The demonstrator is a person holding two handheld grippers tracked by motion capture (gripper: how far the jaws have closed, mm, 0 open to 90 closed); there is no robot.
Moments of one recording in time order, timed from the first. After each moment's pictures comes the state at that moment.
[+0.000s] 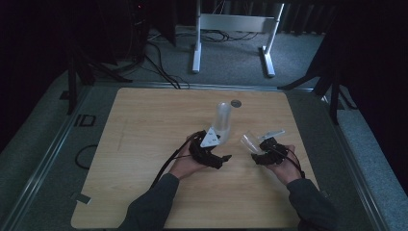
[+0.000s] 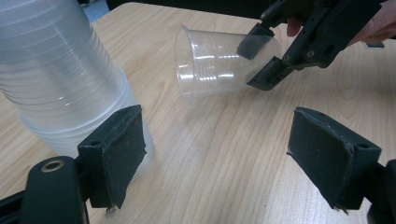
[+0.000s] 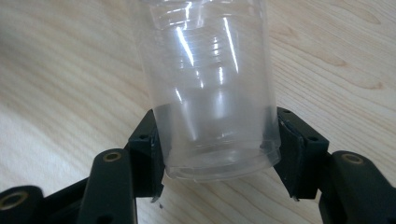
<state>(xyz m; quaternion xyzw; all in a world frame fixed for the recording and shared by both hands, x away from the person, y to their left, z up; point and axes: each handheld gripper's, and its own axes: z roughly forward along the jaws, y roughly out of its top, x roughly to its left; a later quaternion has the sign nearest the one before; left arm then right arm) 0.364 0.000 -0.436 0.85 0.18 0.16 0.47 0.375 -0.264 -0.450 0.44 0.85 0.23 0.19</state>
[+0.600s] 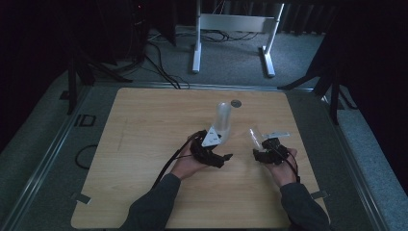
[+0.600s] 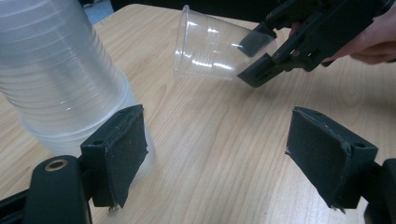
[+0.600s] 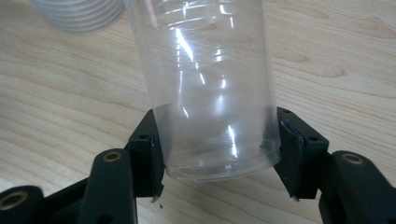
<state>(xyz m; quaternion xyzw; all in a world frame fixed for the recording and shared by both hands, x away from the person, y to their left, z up) 0.364 -0.003 -0.435 0.84 0.19 0.16 0.48 0.371 -0.265 -0.454 0.52 0.78 0.26 0.23</state>
